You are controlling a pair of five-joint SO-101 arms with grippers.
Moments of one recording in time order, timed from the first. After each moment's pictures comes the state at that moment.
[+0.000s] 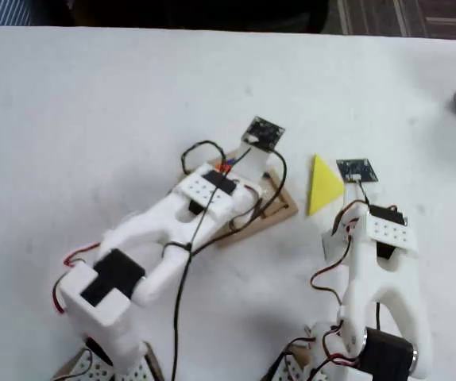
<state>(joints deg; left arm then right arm) 30.0 15.0 21.8 41.0 7.3 13.9 -19.8 54.2 57.0 24.8</state>
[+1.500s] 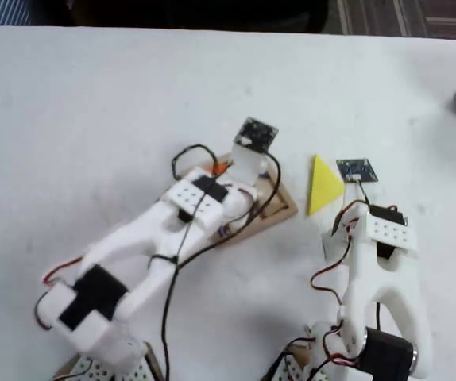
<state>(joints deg) 30.0 5.6 28.1 41.0 8.5 13.9 -19.8 54.2 57.0 24.8</state>
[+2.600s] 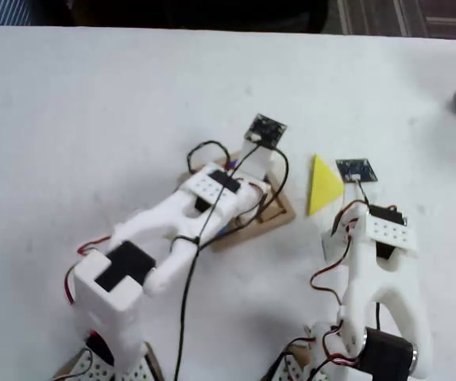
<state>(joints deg) 30.0 20.4 18.5 36.0 8.6 13.7 -19.8 54.4 57.0 24.8</state>
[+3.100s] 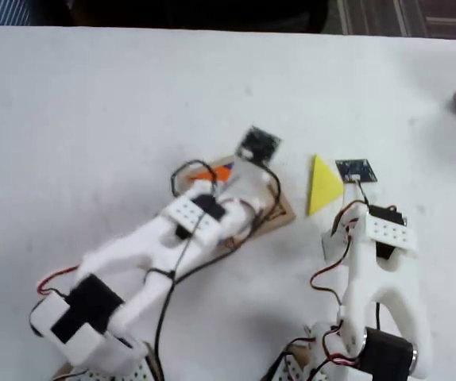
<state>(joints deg) 32.7 1.4 38.0 29.1 8.6 13.7 -19.8 54.4 57.0 24.8</state>
